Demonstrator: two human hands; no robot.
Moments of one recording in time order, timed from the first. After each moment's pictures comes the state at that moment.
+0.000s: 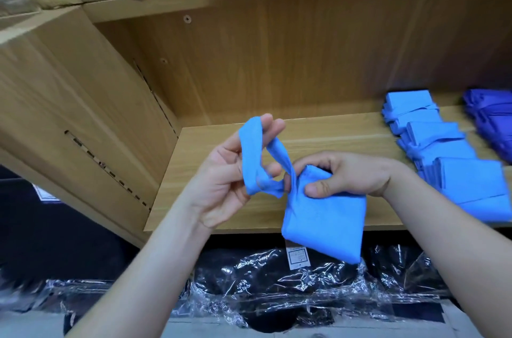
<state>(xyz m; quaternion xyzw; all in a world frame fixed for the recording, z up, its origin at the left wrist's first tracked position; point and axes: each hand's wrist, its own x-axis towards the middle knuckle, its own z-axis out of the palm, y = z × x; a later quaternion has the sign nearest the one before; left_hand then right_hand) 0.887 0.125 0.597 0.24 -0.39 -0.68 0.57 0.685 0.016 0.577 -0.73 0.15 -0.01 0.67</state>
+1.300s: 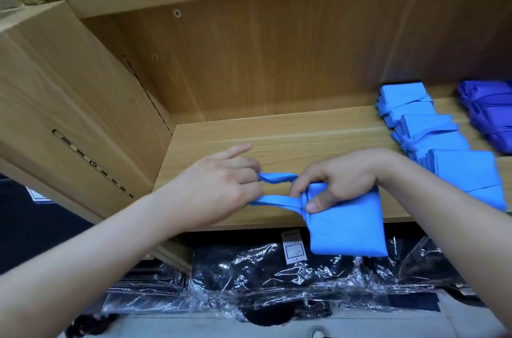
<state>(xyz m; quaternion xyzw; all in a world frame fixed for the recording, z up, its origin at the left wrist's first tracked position) 0.914 0.127 0.596 0.36 -0.91 0.20 0.02 0.689 0.009 0.584 -0.87 0.18 0.20 0.42</state>
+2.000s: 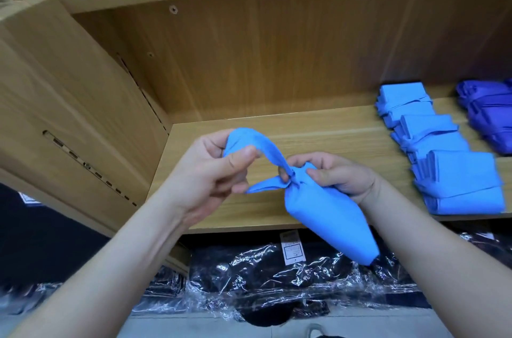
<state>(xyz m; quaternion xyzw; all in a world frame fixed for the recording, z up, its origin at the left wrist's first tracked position) 0.894 0.129 0.607 0.42 -0.49 -0.57 0.51 0.694 0.015 0.537 -0.48 0.00 -0.09 0.87</state>
